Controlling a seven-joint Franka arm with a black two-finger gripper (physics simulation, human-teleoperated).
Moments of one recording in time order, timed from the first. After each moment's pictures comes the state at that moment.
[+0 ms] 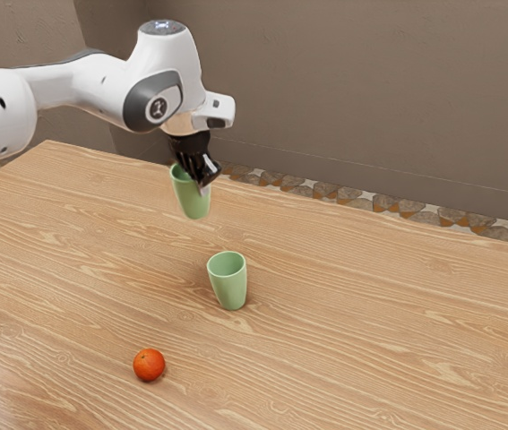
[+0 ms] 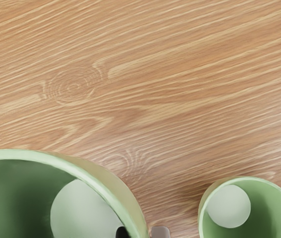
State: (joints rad) arm 0.12 0.28 -0.23 -1.62 0.18 2.03 0.17
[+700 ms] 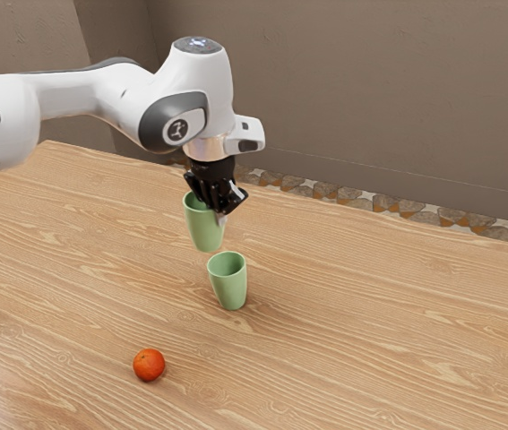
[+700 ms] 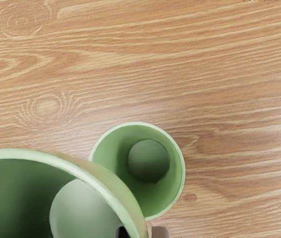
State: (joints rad) arm 0.12 0.20 -0.37 -1.74 0.22 1.96 -0.16
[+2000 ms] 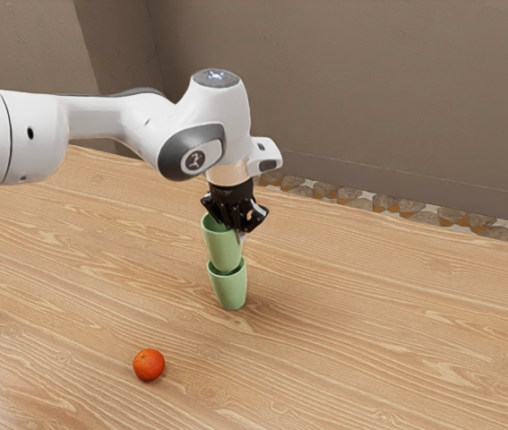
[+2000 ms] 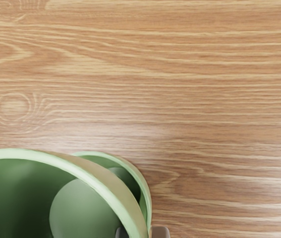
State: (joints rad) arm 0.12 0.29 -0.39 -1.76 0.26 2.09 -0.40
